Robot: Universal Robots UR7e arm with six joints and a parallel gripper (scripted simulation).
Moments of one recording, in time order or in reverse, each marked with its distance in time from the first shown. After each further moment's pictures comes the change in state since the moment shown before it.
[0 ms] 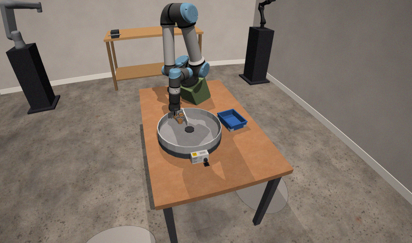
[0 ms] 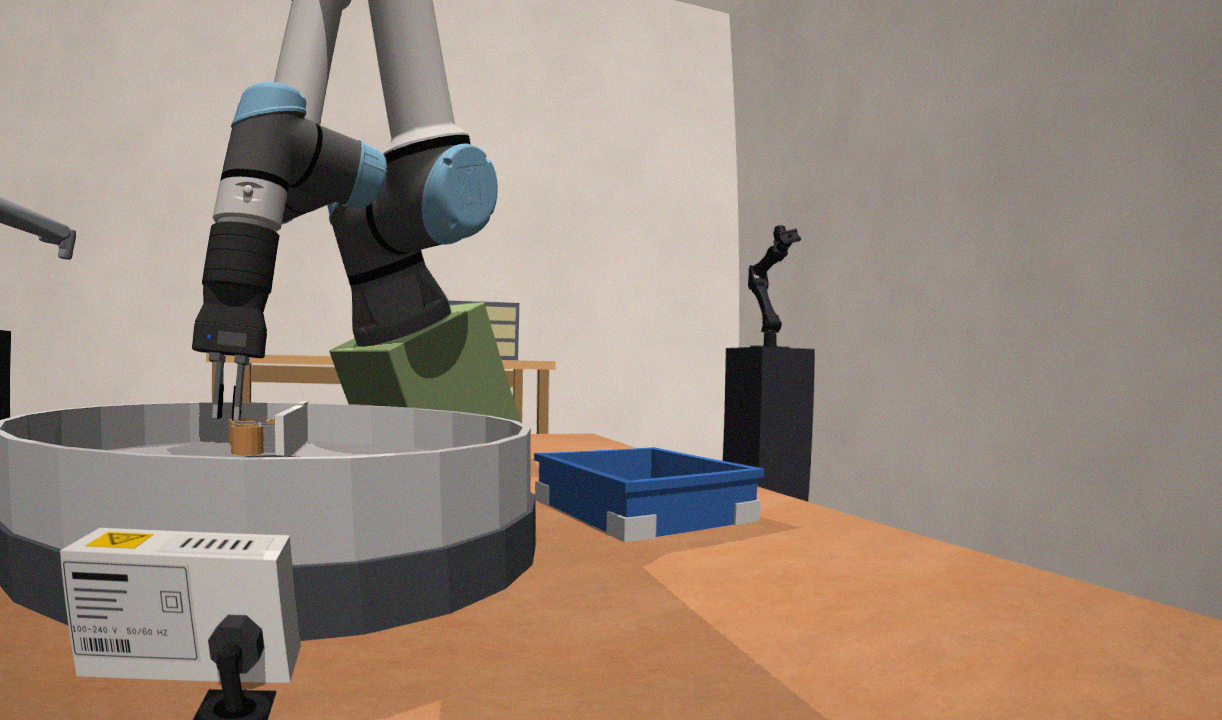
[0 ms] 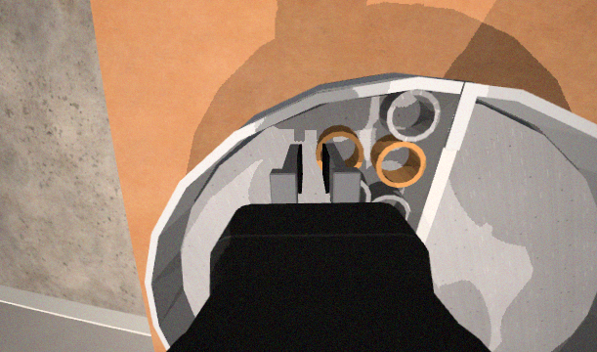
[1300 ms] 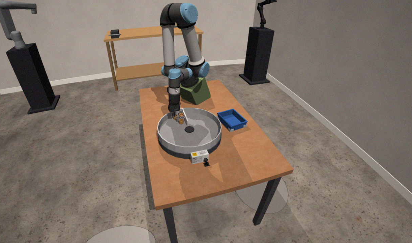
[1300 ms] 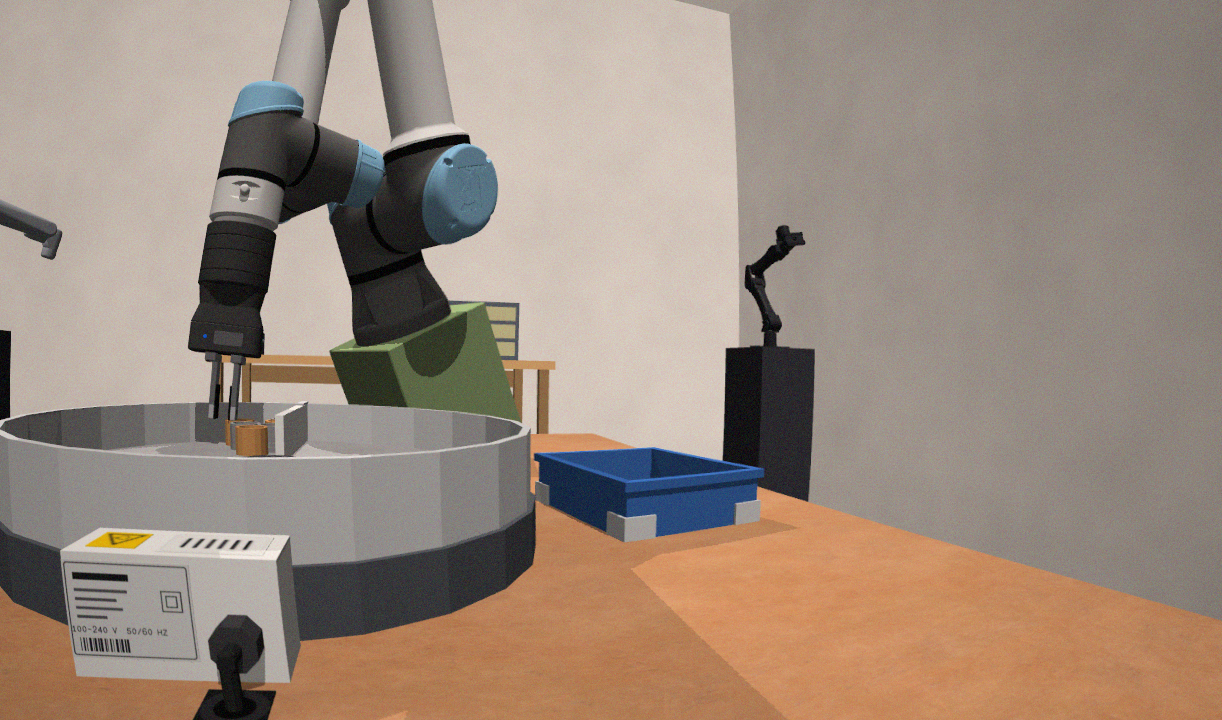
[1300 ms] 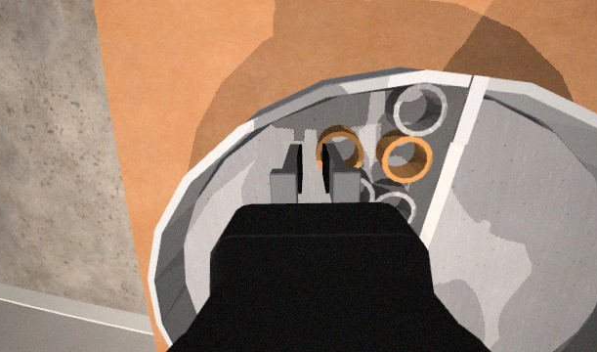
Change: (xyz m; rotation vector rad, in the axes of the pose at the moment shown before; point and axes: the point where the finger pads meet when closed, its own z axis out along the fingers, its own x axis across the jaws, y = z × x) arm -0.004 0.003 0.000 -0.003 -0.002 0.000
